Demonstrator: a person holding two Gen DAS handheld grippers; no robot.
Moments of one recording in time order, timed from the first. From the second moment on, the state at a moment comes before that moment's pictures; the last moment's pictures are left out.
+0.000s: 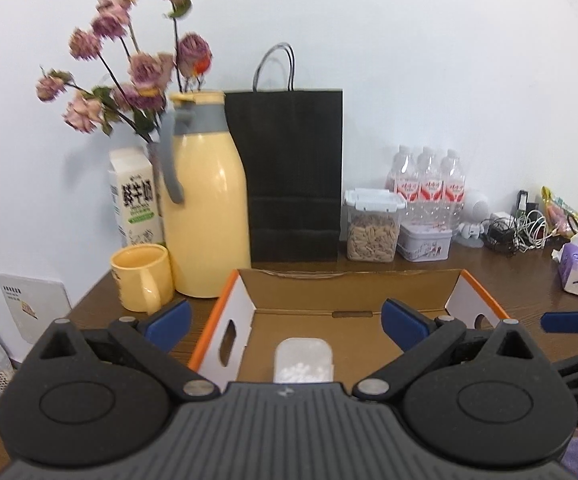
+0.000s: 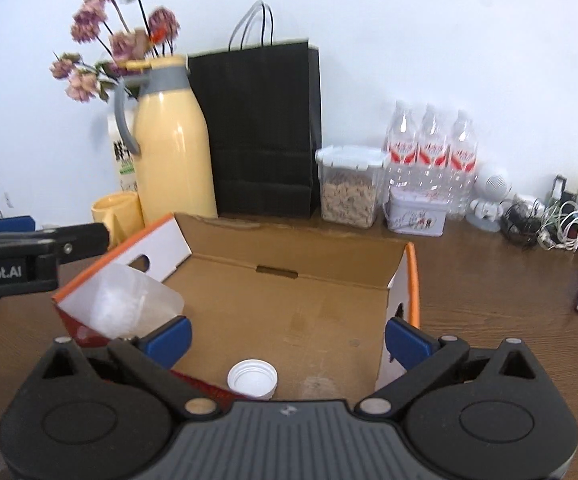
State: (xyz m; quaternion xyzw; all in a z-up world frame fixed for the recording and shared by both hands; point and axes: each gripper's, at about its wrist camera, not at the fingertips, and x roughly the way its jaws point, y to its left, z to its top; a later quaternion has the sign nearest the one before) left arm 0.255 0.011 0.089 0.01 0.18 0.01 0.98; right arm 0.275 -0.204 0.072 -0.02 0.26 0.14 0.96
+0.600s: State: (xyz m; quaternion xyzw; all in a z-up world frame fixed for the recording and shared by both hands) left arm 0.105 0.041 0.068 0.03 0.17 0.02 0.98; right arm 0.118 -0.225 0.067 -0.05 0.23 0.17 0.96
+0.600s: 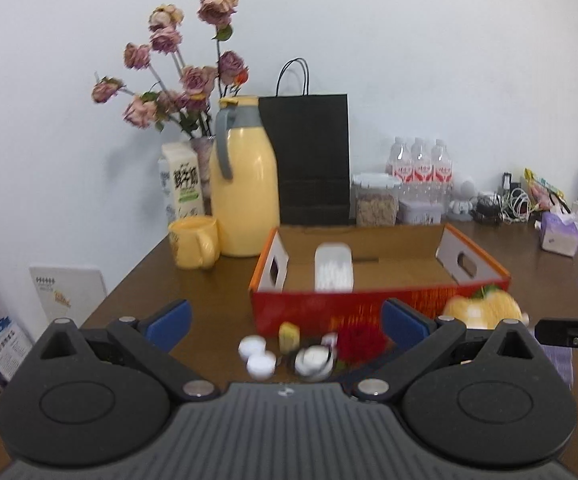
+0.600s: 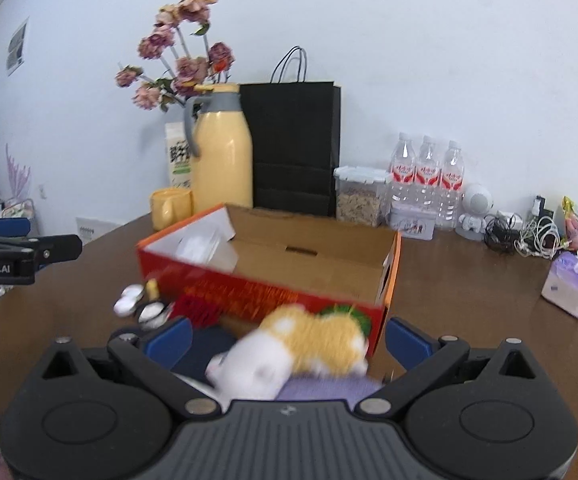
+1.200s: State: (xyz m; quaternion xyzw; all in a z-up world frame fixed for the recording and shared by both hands) left arm 0.042 0.075 0.018 -0.03 0.23 0.07 0.97; right arm 0.063 -0.196 0.021 -0.03 0.29 0.22 0.93
